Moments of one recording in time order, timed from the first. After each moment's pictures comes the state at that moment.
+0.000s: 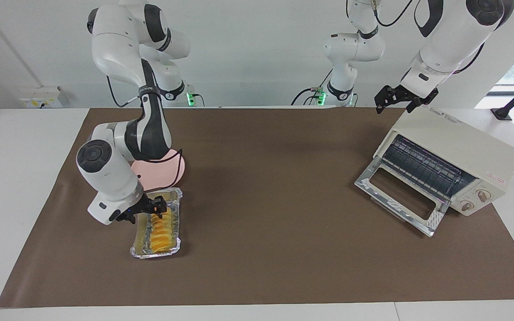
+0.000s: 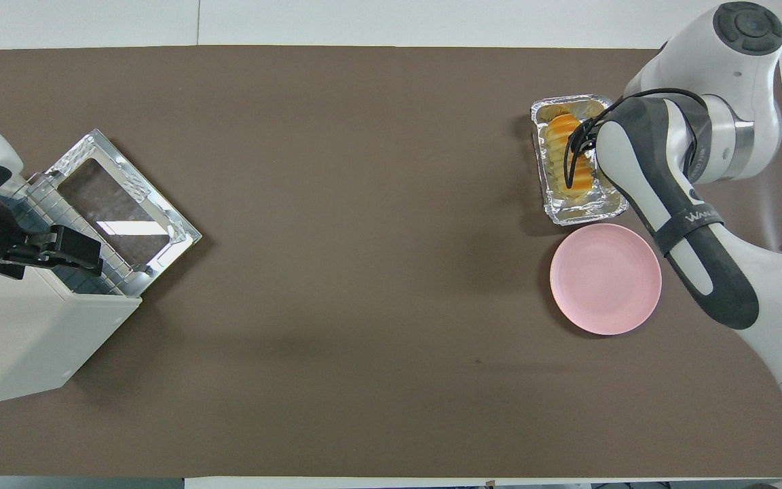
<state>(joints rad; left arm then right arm) -0.16 -0.08 0.03 -1.69 -0.02 1.42 -0.09 0.02 0.54 0.04 -1.43 -0.03 1.96 -0.10</state>
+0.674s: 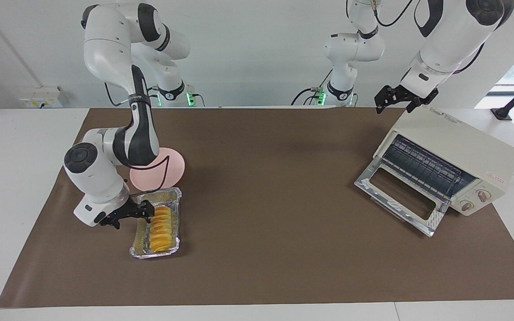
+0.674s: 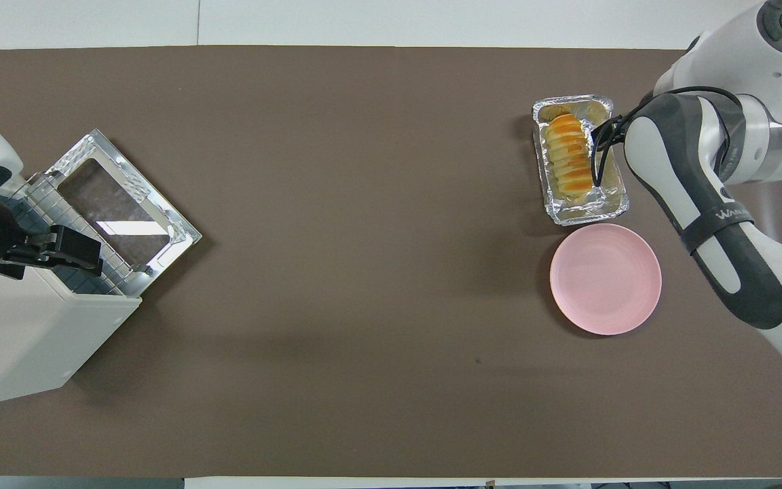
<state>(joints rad) -0.16 -0.08 0.03 -1.69 -0.02 1.42 -0.09 -0.04 0.55 0.04 -1.57 -0.03 2.17 -0.17</state>
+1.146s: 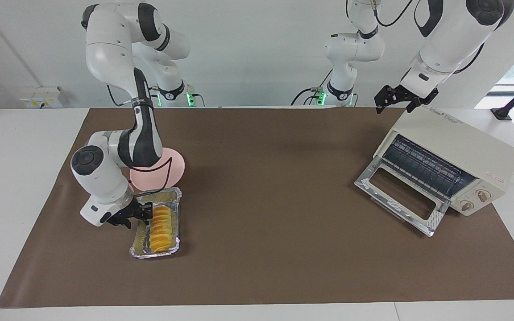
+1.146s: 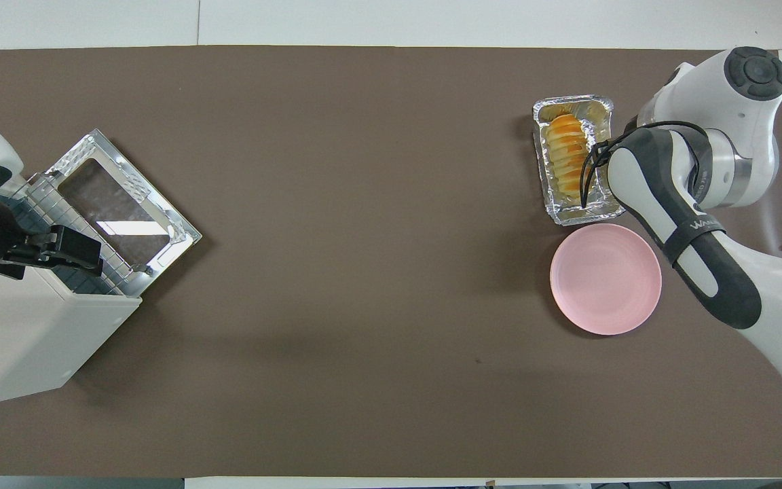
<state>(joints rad) -0.16 -0.08 0.03 -1.69 -0.02 1.42 -0.09 -0.04 0.55 0.04 -1.60 -0.03 2.18 -0.17</state>
